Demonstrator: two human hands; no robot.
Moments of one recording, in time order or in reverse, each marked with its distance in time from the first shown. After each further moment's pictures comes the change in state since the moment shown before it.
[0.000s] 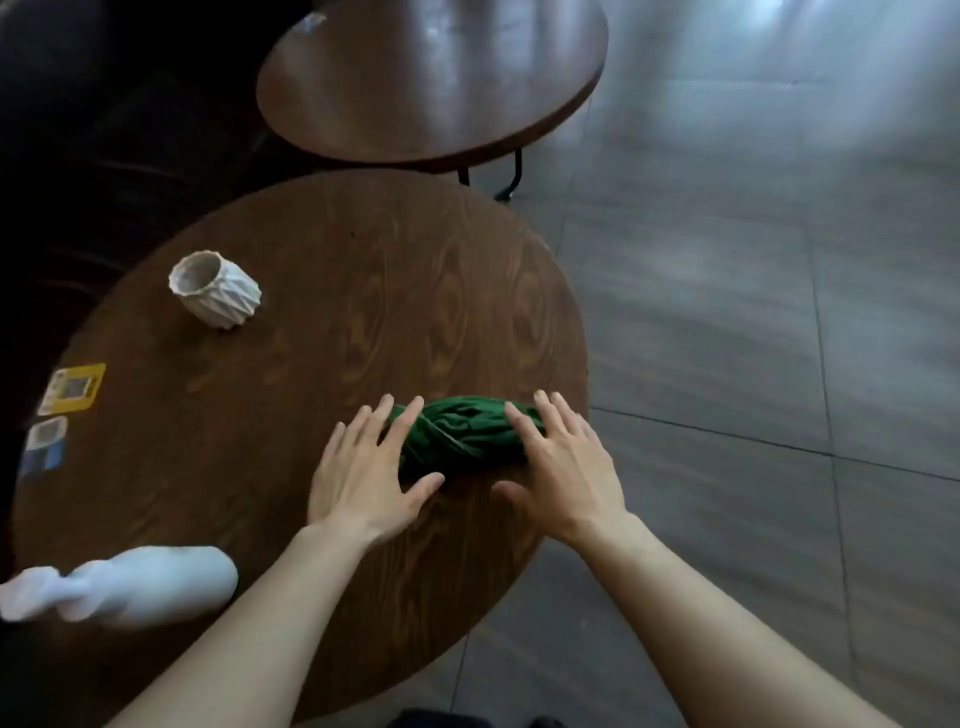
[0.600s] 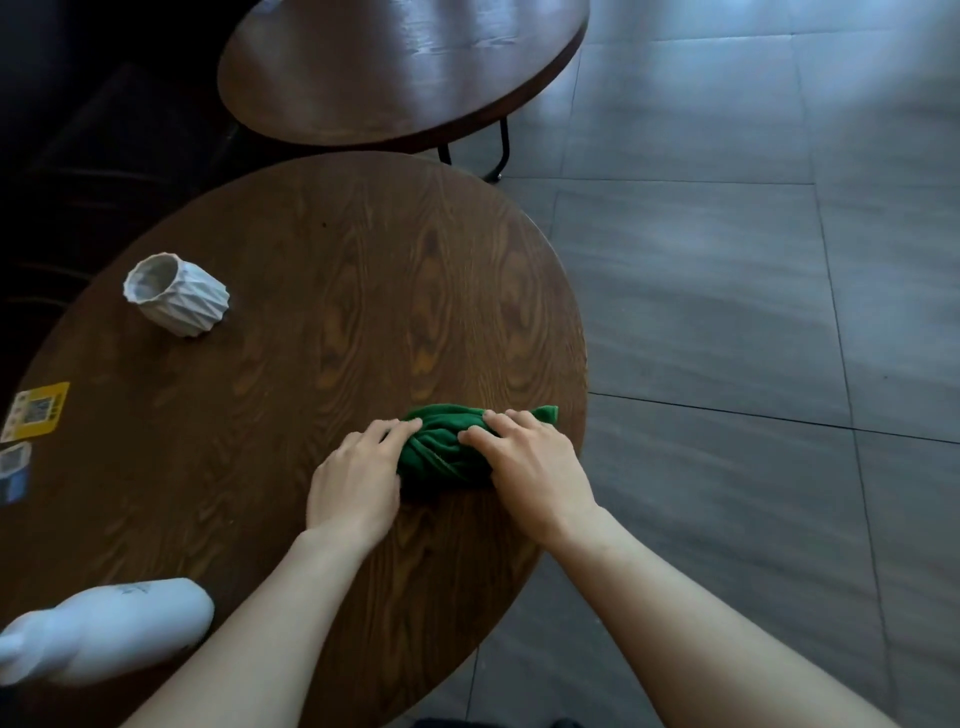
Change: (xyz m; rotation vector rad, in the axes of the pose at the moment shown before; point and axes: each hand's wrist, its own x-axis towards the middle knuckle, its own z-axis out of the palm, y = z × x) left_hand 0.028 0.005 0.024 0.028 0.047 0.023; right_hand 0.032 0.000 0.036 0.008 0.096 -0.195
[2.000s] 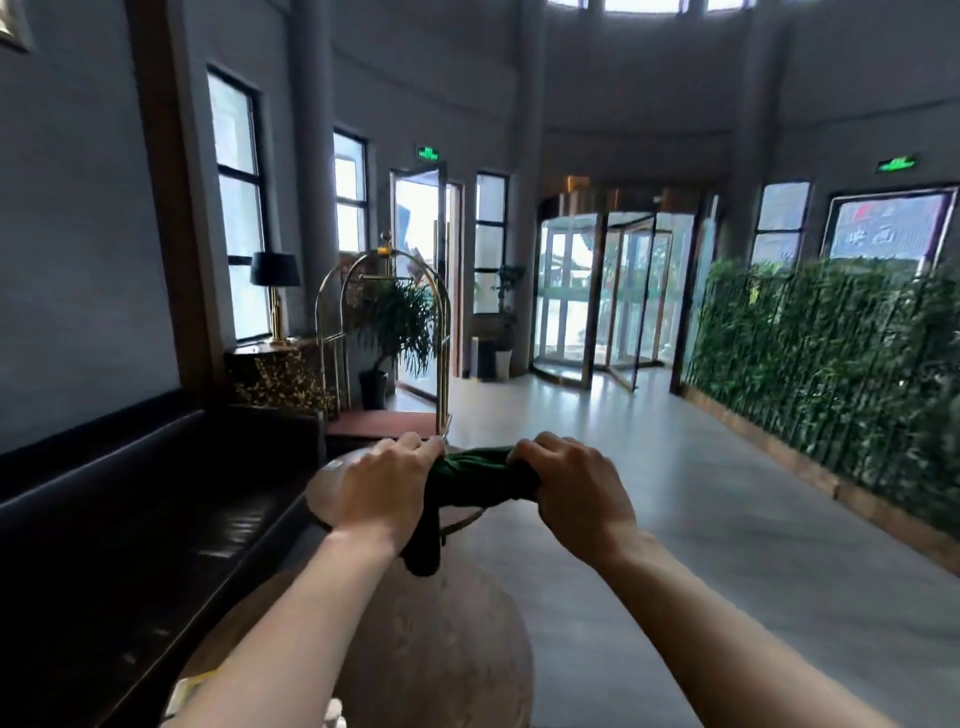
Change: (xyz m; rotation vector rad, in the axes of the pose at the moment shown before) left_hand -0.472 -0.090 -0.525 -0.095 0.878 0.396; right_hand -0.351 -0.505 -0.451 -0.456 0.834 0.015
